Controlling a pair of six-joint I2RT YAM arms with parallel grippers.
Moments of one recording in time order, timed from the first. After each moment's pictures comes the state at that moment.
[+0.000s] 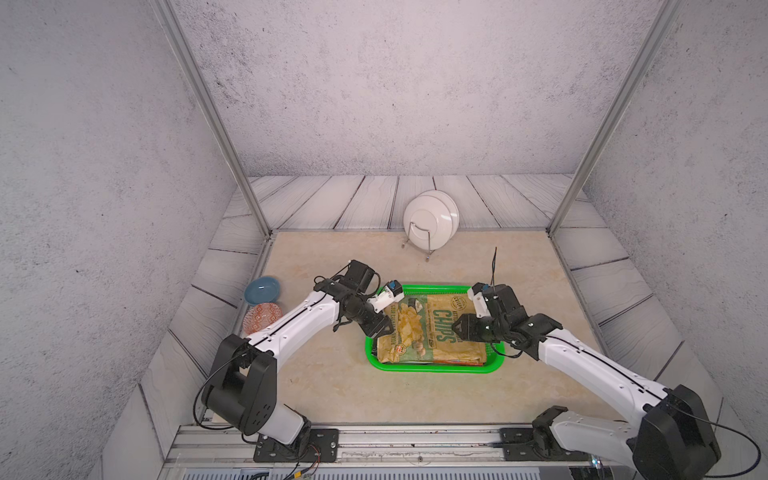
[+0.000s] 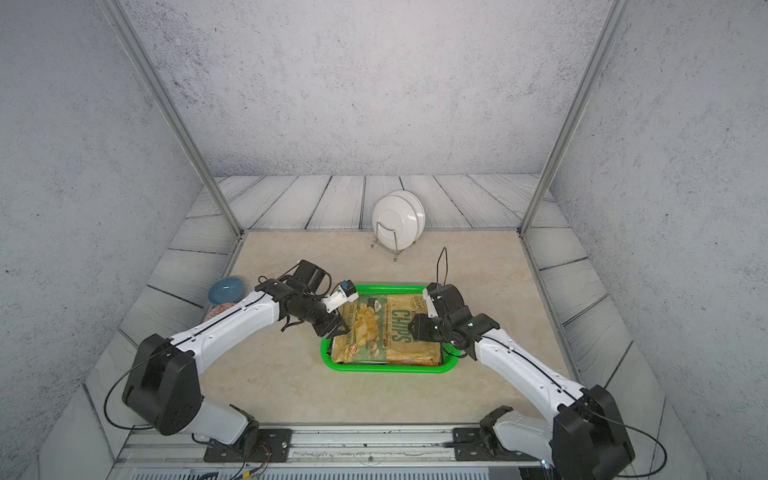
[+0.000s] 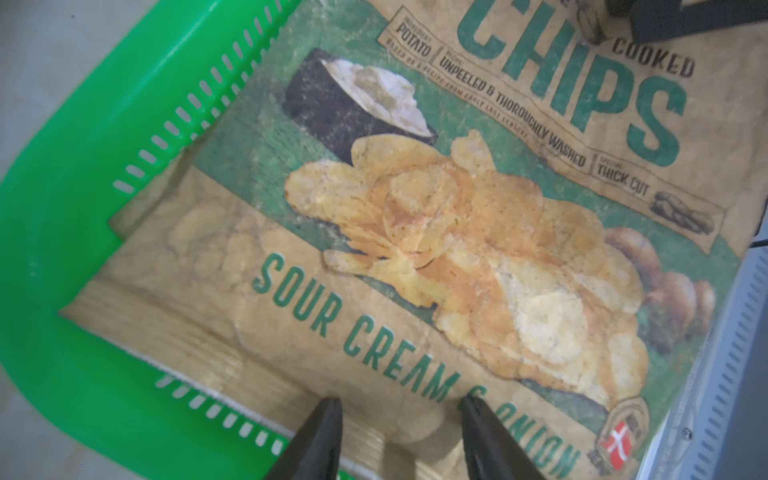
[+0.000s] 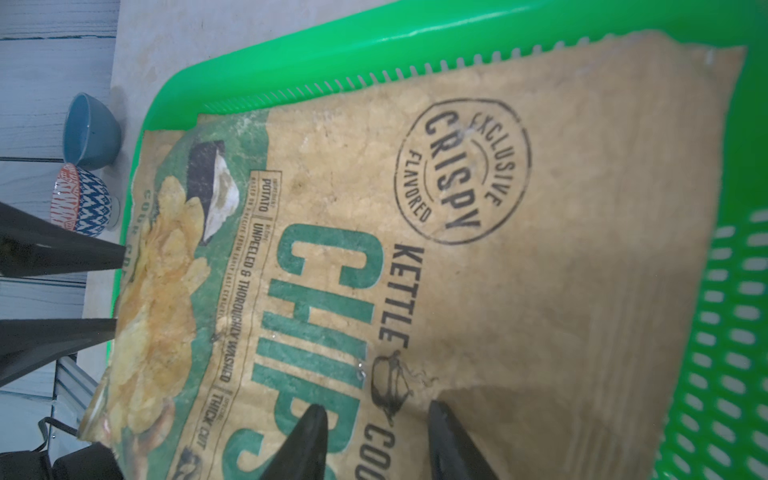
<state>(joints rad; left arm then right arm) -0.52 1.50 1.09 -0.75 0.42 0.39 0.53 1.15 0.77 -0.50 -0.22 0.53</state>
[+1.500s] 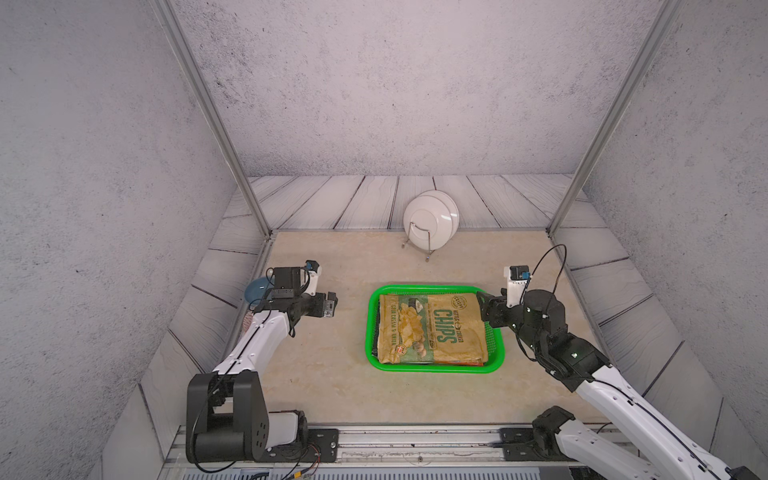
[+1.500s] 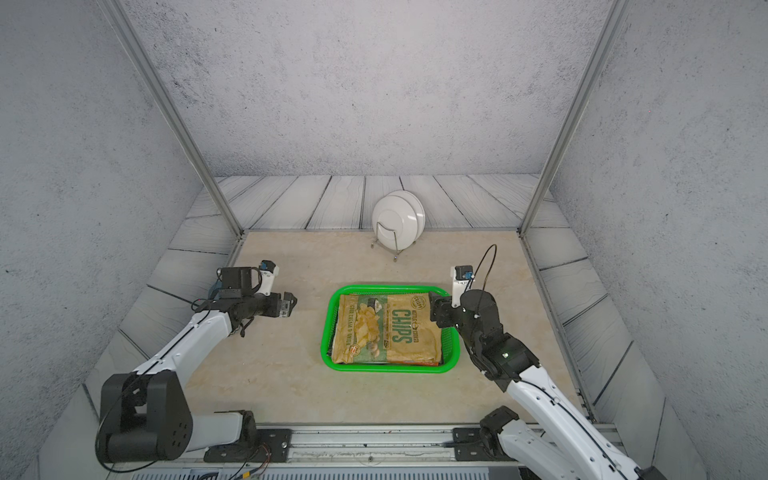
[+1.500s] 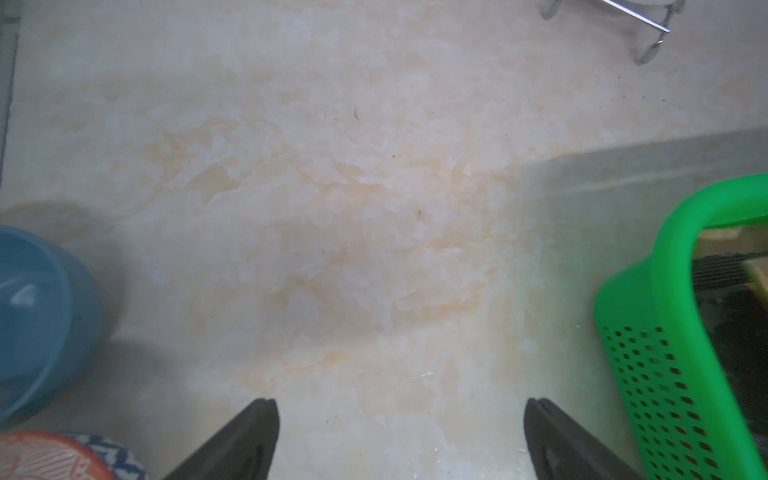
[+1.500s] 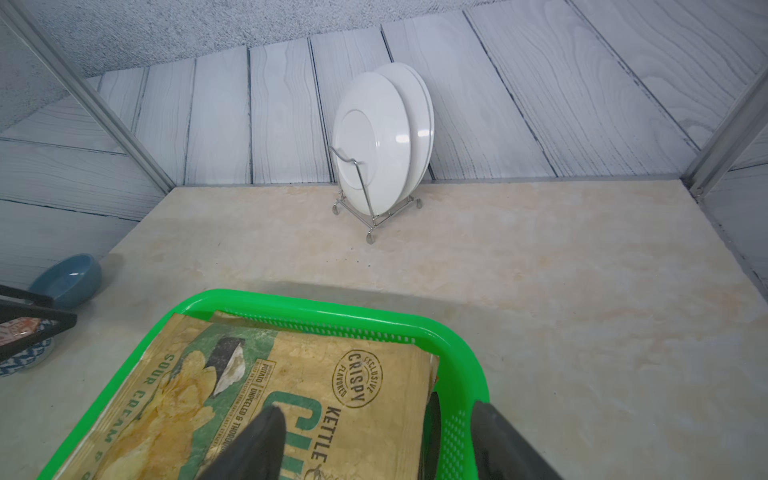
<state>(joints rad) 0.02 1.32 0.80 -0.32 0.23 0.12 0.52 0.81 0.72 -0.32 0.20 0.26</state>
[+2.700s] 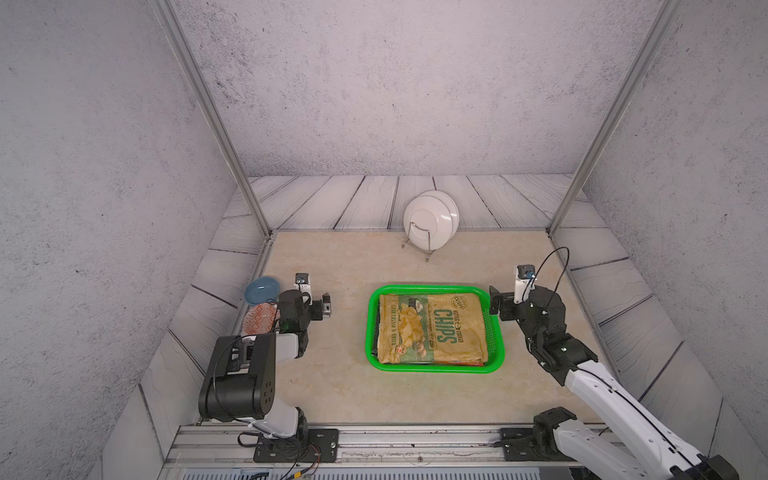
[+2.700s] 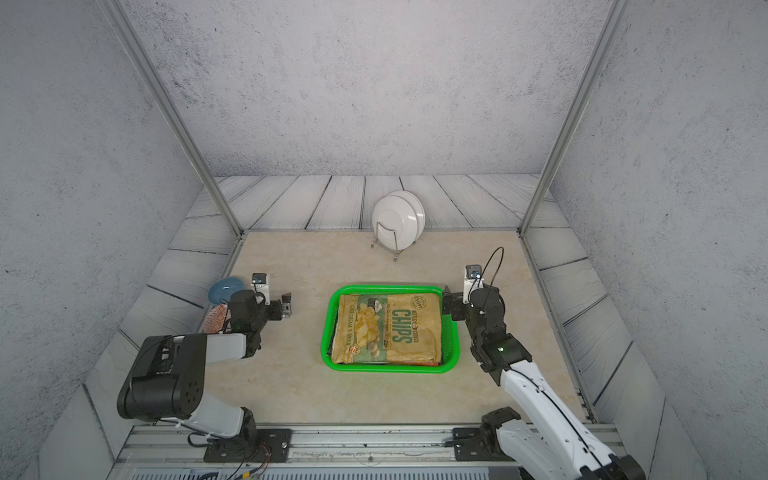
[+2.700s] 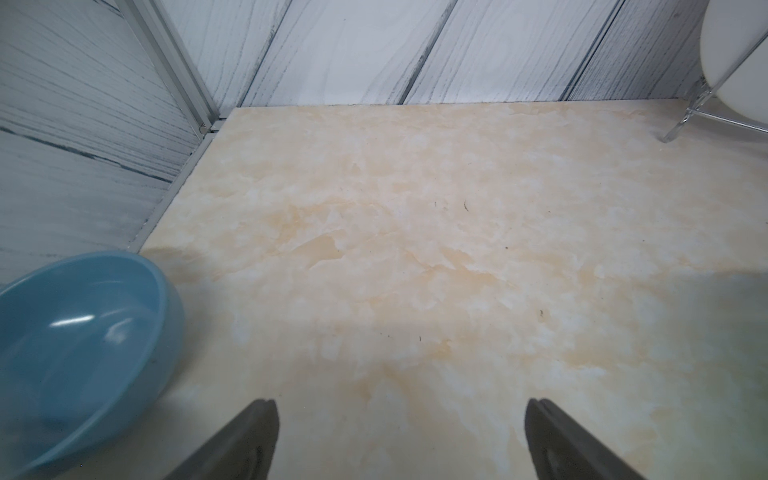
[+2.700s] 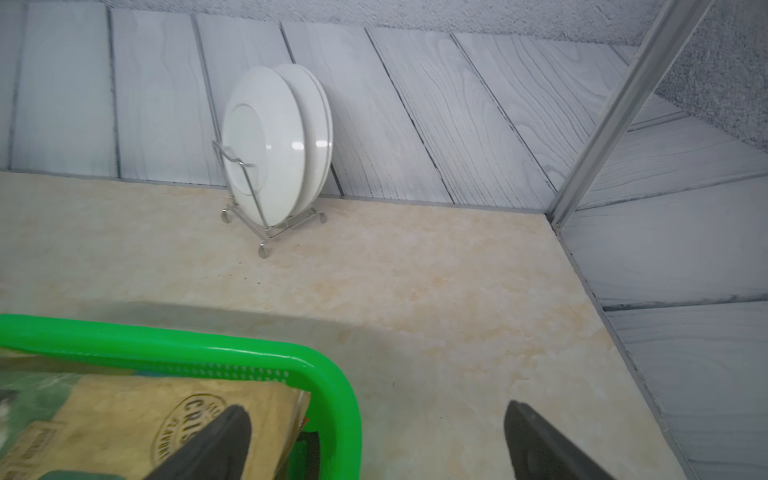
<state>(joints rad) 0.03 1.53 0.45 0.63 0.05 0.03 0.29 0.93 0.57 -0.02 0.24 0.04</state>
